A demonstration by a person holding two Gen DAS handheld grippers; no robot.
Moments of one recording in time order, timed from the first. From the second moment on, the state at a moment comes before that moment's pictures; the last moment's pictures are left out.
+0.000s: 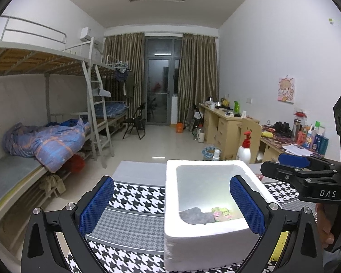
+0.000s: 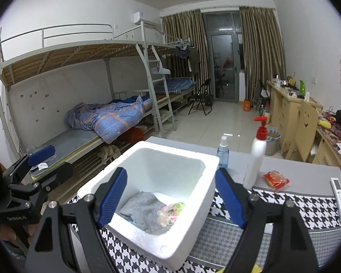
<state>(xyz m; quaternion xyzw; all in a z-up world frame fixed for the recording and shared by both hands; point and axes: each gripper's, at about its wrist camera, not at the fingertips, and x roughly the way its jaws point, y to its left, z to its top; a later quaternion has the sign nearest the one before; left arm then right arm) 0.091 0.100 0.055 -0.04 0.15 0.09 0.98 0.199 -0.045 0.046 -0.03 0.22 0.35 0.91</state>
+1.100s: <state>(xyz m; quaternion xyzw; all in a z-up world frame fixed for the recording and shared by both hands) 0.094 0.034 0.064 0.00 0.14 0.02 0.99 0.180 -0.125 0.050 -0.01 0.18 0.26 0.95</state>
